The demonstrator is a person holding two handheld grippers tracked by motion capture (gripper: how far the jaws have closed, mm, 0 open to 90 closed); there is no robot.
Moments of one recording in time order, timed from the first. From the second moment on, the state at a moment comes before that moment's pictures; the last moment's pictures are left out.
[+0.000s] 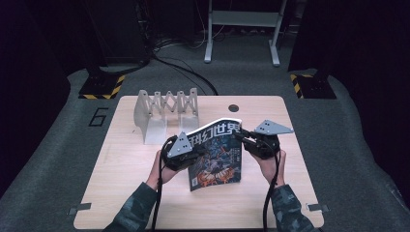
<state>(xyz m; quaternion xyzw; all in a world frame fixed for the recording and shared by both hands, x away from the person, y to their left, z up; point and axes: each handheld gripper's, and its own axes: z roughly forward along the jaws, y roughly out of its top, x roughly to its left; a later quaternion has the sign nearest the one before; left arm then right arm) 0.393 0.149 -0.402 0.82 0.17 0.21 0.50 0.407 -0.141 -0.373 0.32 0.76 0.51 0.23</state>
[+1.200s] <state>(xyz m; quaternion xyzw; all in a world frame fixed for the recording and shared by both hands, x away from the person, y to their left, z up) 0.412 0.147 -0.334 0.84 0.15 0.15 0.50 0.405 -0.140 -0.365 0.32 0.76 0.52 0.22</state>
